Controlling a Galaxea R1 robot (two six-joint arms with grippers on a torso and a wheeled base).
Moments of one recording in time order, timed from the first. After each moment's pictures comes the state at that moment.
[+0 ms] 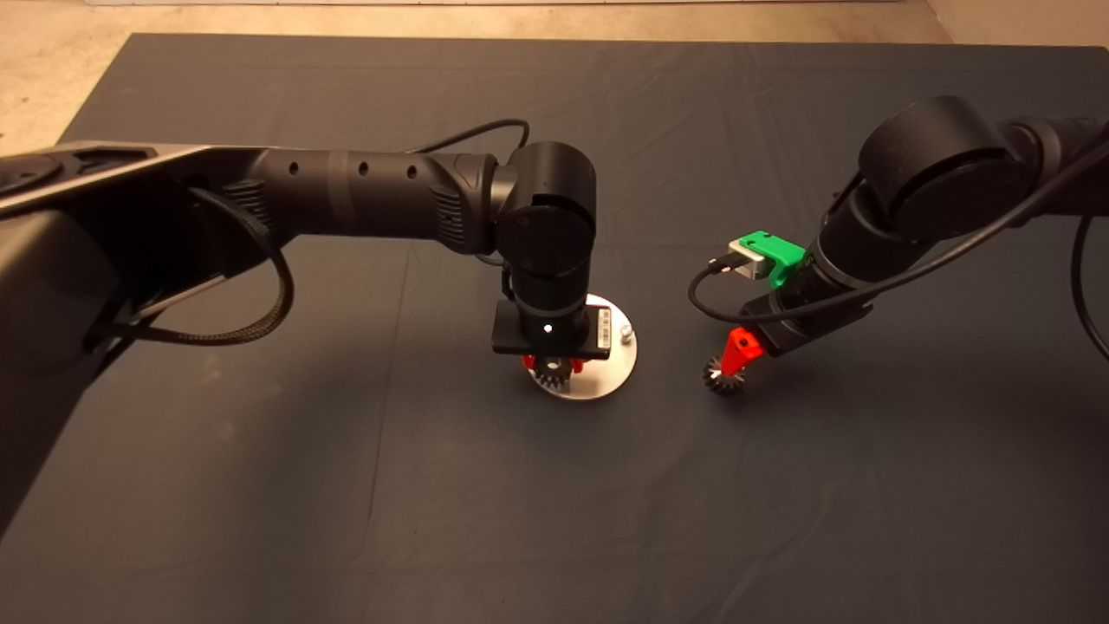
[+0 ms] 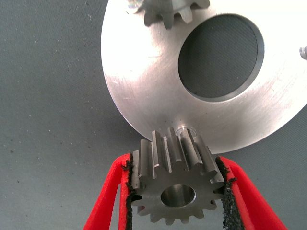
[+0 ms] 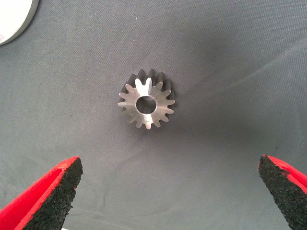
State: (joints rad) left arm -0.37 2.87 -1.20 0.30 1.53 -1.59; right arm 0.42 2.44 -0.96 -0.16 -1.53 1.11
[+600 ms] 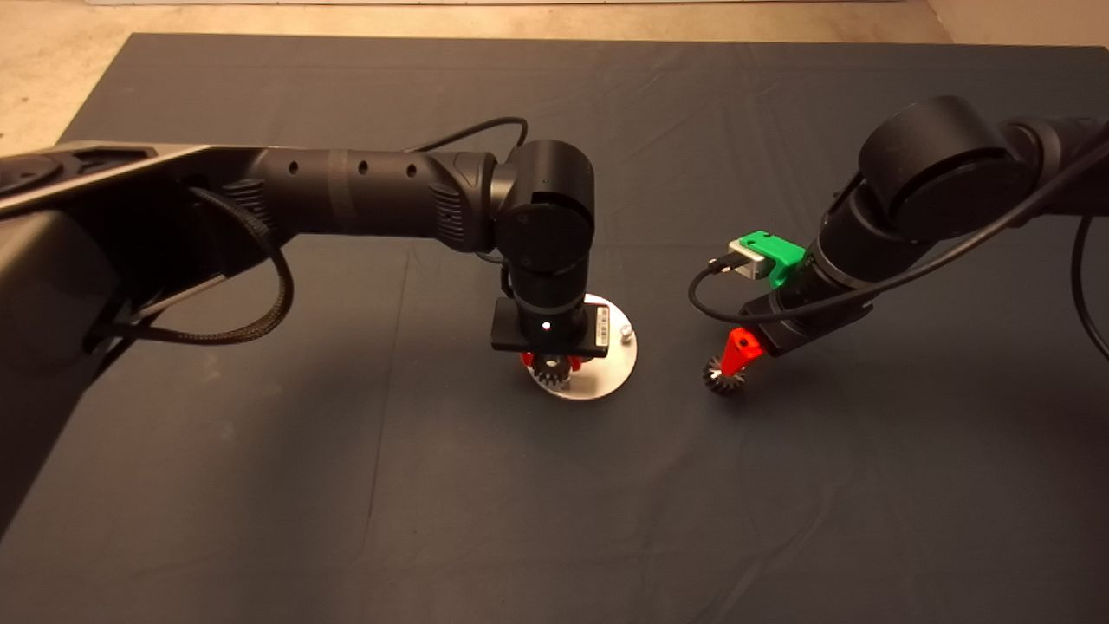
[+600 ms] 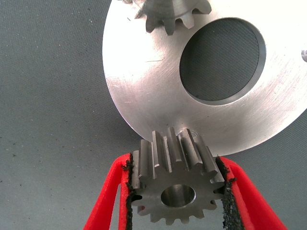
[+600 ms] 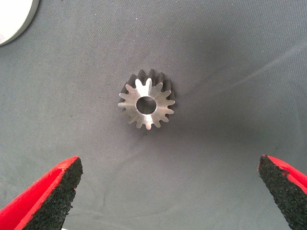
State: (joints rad) left arm -0.37 2.87 -1.21 0.30 1.53 -1.57; right arm 0.42 2.44 -0.96 -0.16 -1.53 1.11
